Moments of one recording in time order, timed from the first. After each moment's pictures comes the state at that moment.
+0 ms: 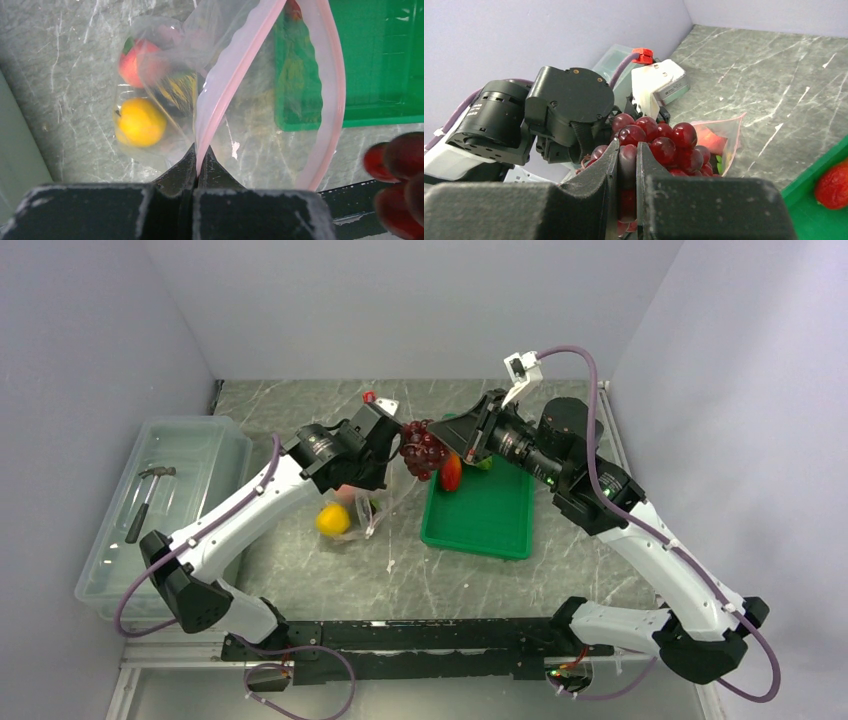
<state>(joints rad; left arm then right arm) -0.82 1.47 1.59 -1.08 -0.34 -0.47 0.77 1.10 1.41 -0.34 -0.11 0.59</state>
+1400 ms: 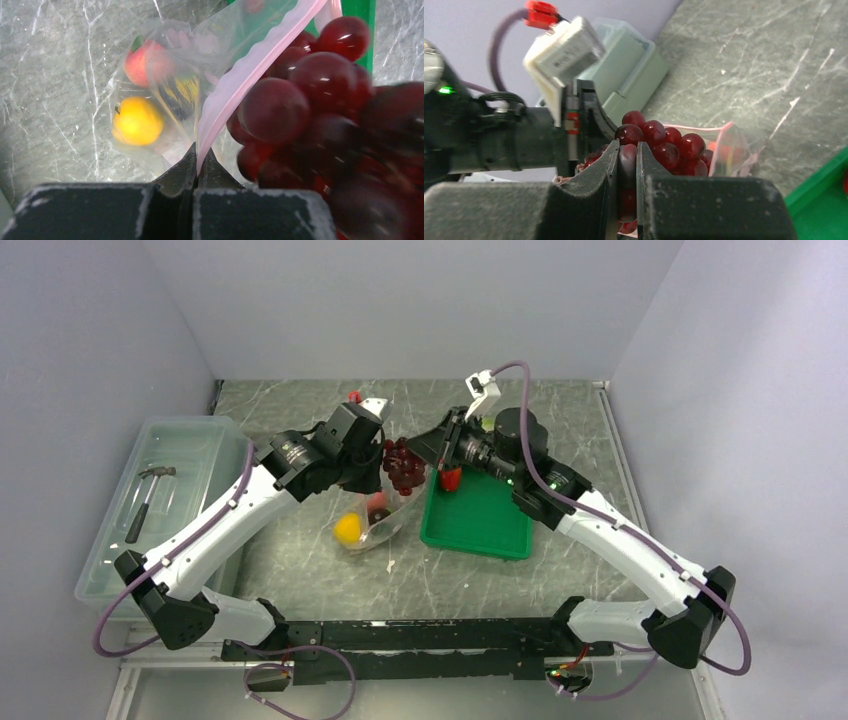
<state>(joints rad) -0.79 1.36 1.55 -1.05 -0.17 -0.52 0.77 1.19 1.21 -0.11 -0.15 0.65</state>
